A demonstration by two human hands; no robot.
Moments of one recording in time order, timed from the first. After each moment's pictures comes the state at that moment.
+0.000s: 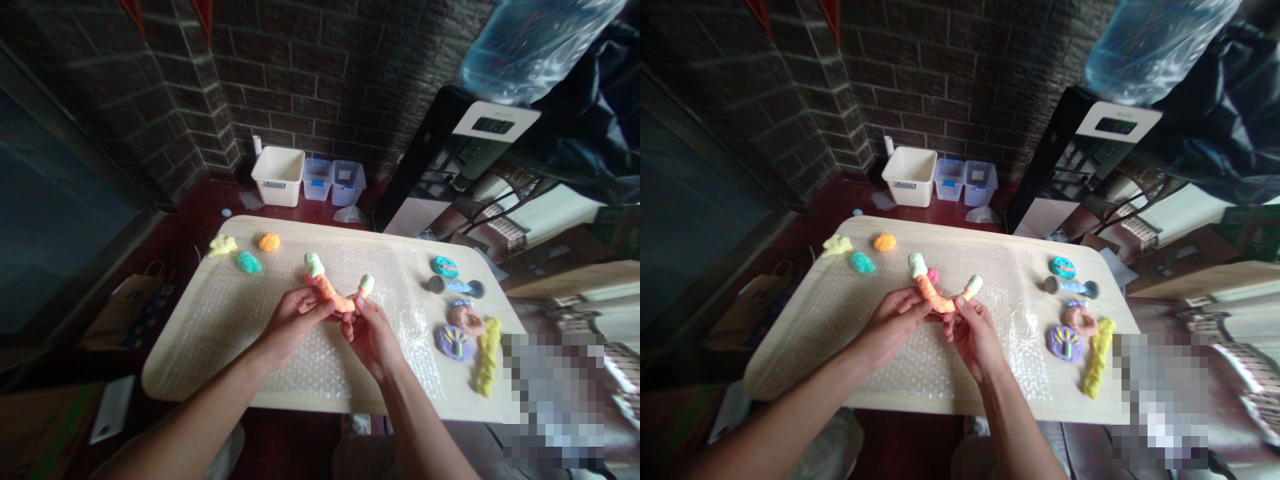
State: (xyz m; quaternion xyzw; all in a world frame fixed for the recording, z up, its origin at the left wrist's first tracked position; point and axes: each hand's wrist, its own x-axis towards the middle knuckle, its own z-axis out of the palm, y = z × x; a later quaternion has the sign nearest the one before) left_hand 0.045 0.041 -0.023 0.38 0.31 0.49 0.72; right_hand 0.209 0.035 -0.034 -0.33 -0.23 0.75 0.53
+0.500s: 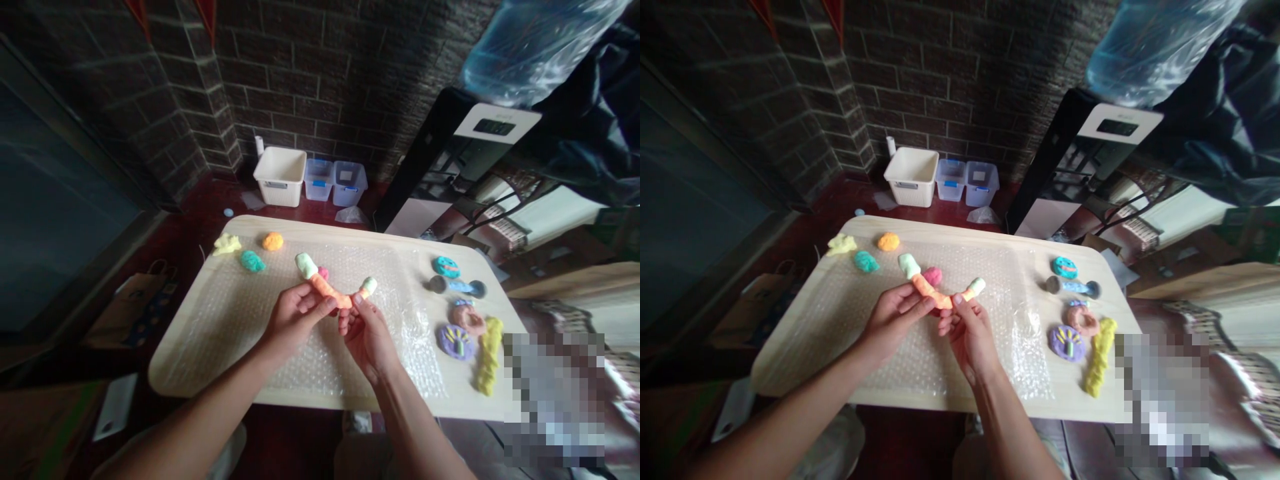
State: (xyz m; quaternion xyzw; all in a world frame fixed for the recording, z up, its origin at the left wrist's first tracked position) left_hand 0.041 0.039 -0.024 0.38 0.36 0.55 0.65; right_hand 0.192 0.032 -0.030 -0.33 -0.18 0.73 0.56
